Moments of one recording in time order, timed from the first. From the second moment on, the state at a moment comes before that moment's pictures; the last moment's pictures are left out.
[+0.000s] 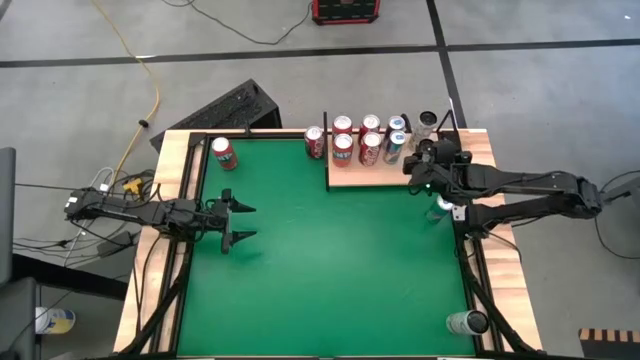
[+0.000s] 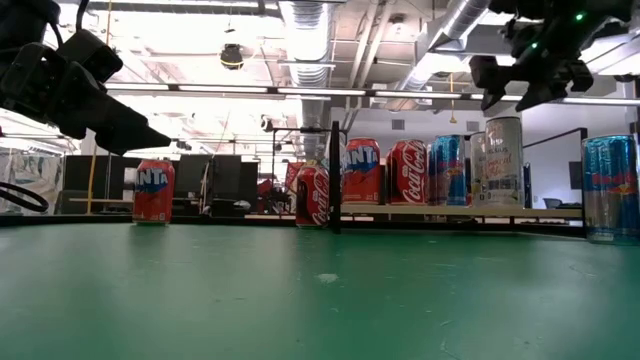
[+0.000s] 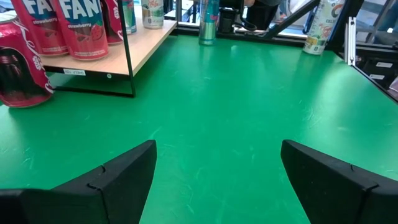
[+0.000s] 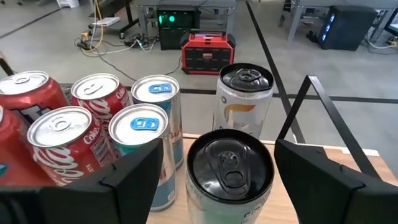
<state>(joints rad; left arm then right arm) -0.14 0.22 0.02 0.04 -0.24 -0.13 -0.17 0.91 0.75 -0.76 1.14 0.89</state>
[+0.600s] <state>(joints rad) -0.14 0.22 0.02 0.04 -0.24 -0.13 -0.17 0.97 0.75 -0.86 1.15 1.06</state>
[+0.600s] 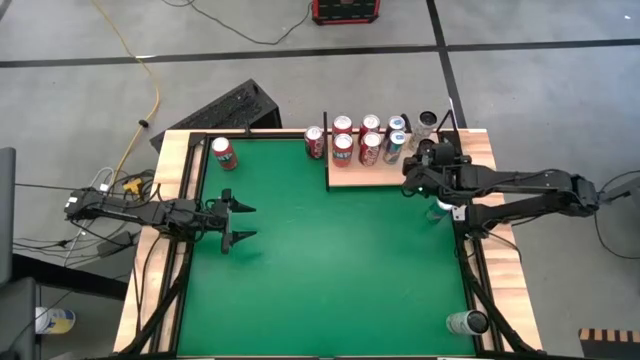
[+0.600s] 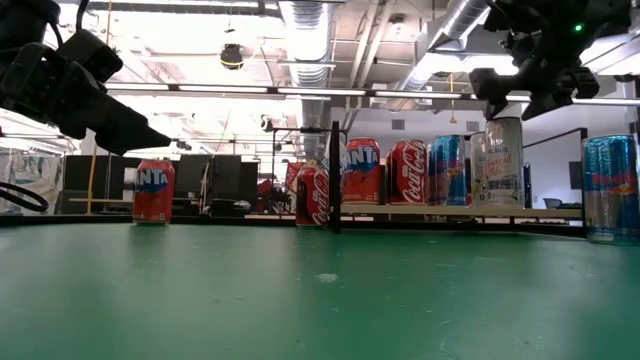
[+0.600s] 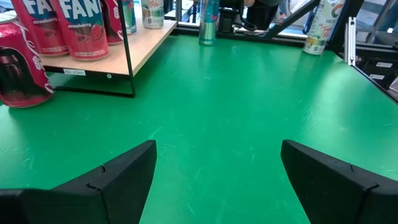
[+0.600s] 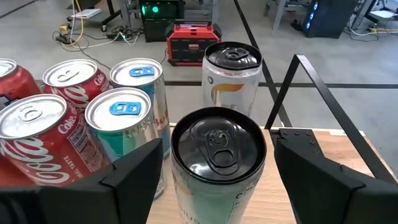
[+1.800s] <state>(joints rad) -0.14 0.22 0.02 0.04 -0.24 -0.13 -0.13 0.97 0.64 -0.79 1.18 1.10</state>
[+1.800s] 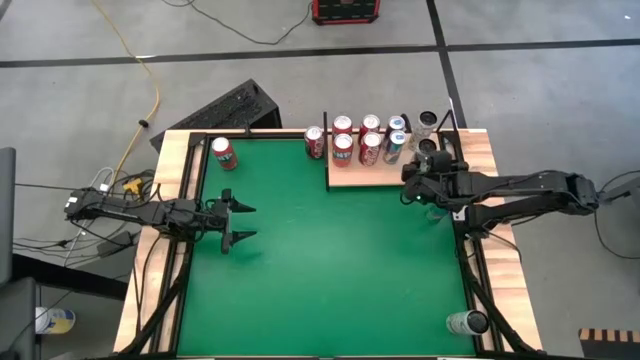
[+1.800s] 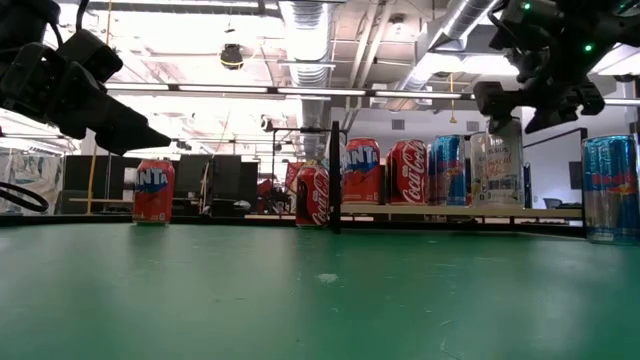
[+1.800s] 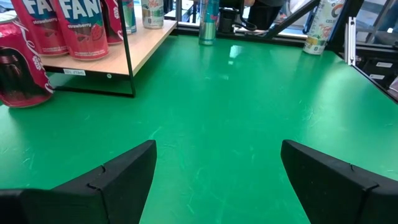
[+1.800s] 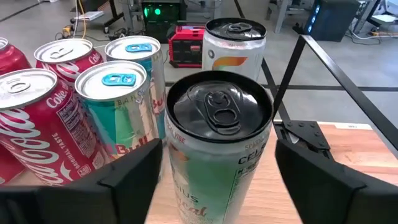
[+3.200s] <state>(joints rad) -0.14 0.22 0.02 0.04 -0.24 -0.13 -0.05 0.87 0.65 -0.80 0.87 0.92</state>
